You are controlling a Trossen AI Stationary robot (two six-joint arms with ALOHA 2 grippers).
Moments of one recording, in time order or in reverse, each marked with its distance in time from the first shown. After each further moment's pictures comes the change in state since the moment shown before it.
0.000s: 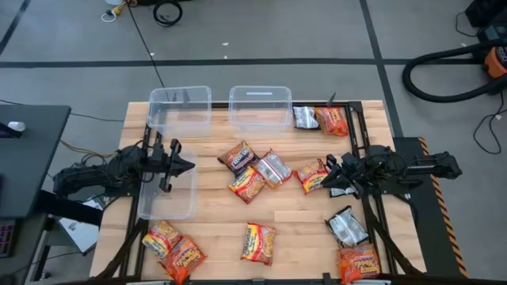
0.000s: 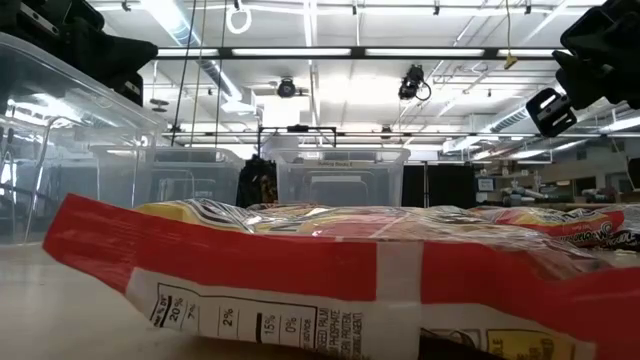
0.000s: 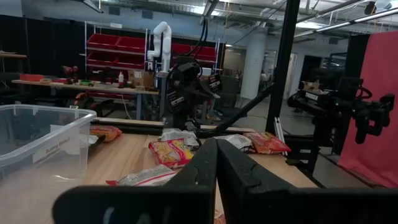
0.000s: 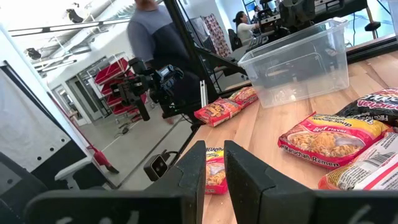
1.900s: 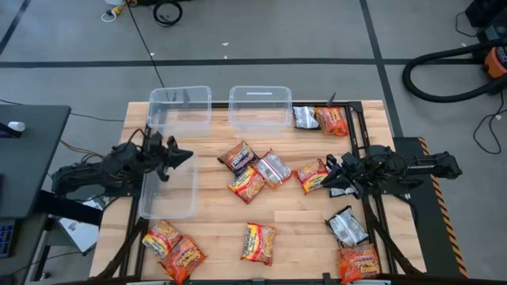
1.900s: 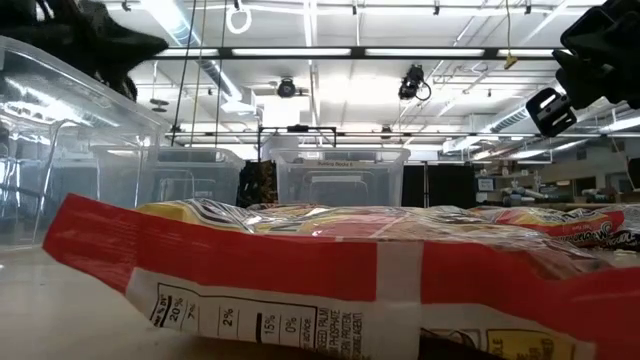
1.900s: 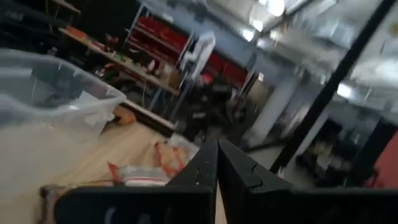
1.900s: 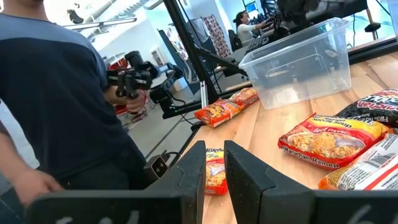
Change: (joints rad) left arm -0.024 0.045 0.141 -0.123 -0.206 -0.335; right arm 0.000 0.000 0.000 0.003 0.000 0.000
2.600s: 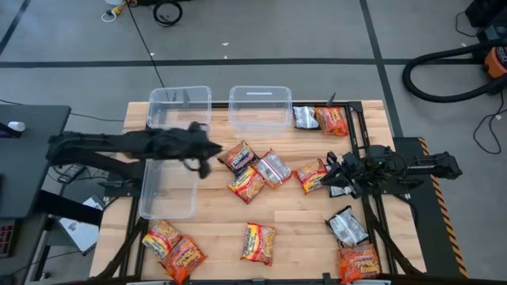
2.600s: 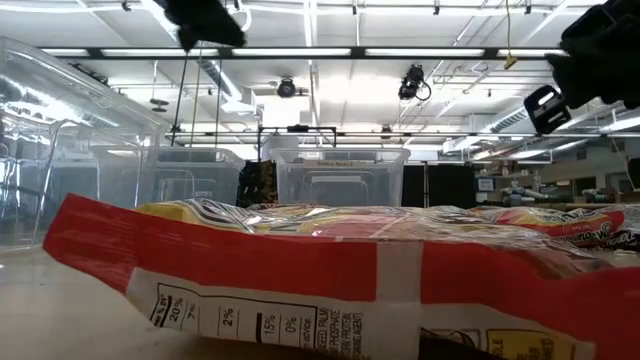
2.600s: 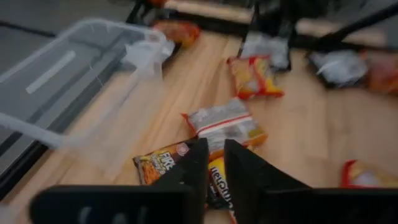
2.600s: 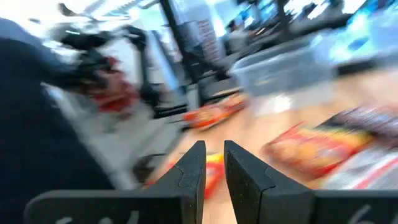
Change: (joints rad) left arm -0.144 1.000 0.826 -0.530 -0.286 0.292; right arm -0.006 0.000 0.000 0.000 0.070 -0.130
